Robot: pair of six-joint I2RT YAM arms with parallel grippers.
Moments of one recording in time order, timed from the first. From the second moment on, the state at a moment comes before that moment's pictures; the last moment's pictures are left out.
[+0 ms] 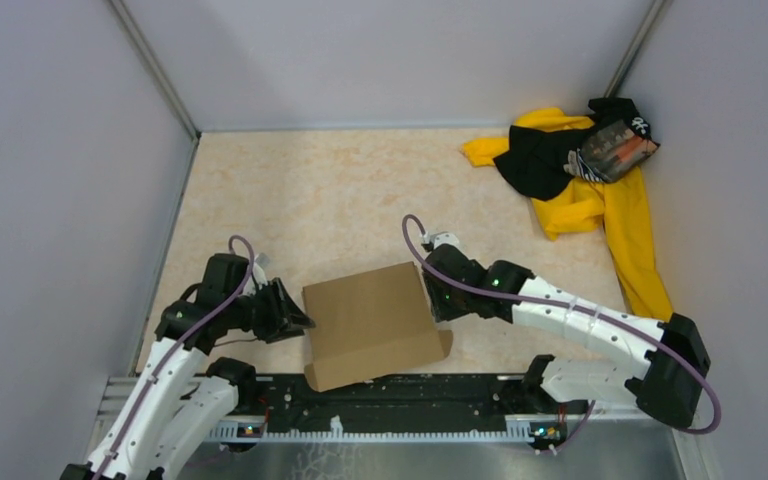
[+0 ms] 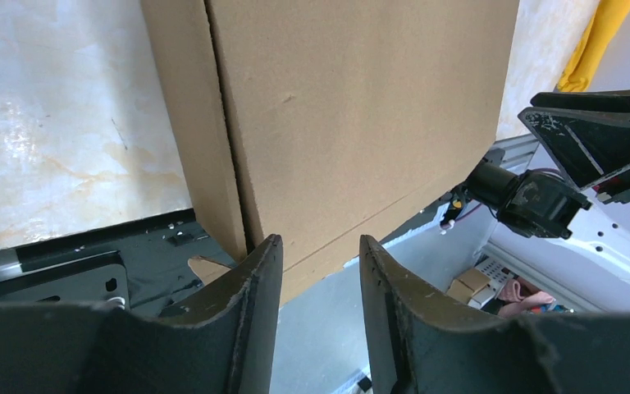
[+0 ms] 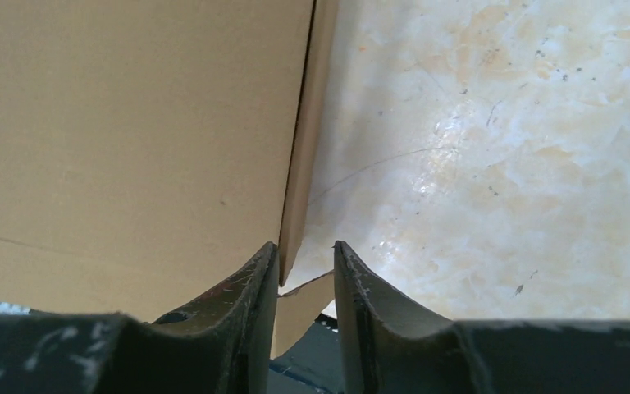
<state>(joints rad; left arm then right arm) -0.31 0.63 0.63 -0.96 0.46 -0.77 0.97 1.12 0.86 -0.78 0.18 0.55</state>
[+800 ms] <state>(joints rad) -0.31 0.61 0.68 -0.97 0.49 -0.73 1.12 1.18 0.86 -0.74 0.28 0.60</state>
